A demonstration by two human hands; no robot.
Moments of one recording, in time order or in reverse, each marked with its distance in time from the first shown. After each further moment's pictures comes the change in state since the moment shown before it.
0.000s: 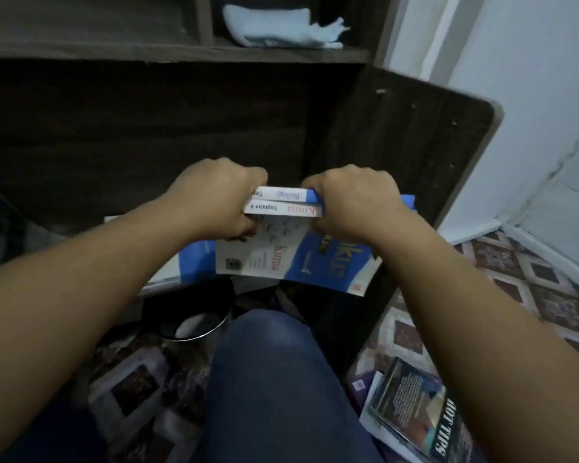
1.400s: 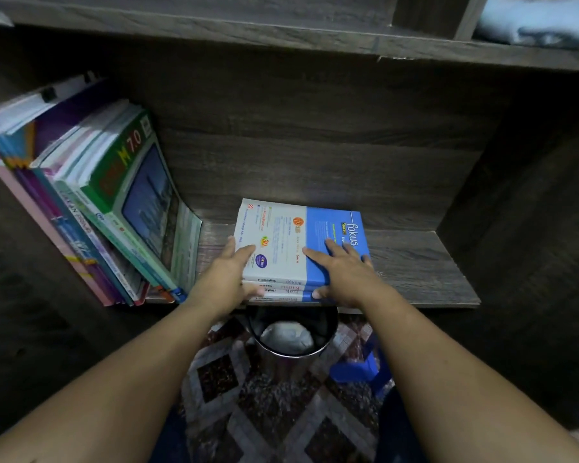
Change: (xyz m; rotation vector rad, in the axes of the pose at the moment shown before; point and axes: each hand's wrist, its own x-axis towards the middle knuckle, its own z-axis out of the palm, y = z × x) left_hand -0.109 -0.183 0.186 -0.500 -0.008 -0.735; right_hand 0.138 -0.159 0.199 0.224 -0.426 -0.219
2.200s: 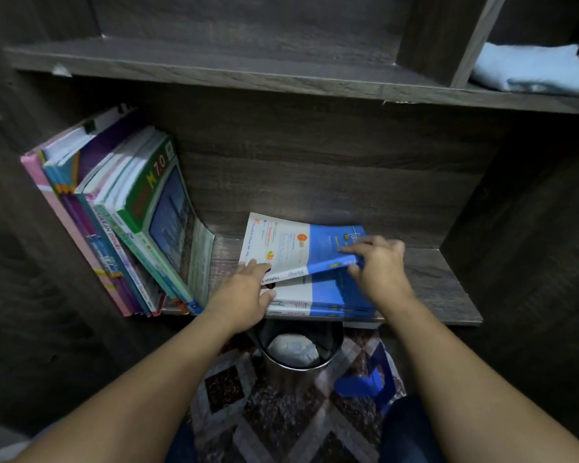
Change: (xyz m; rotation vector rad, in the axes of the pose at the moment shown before) left_hand -0.009 0.012 -0.006 0.149 -0.042 0.056; right_hand -0.018 0.011 -0.031 0.253 0.584 0.040
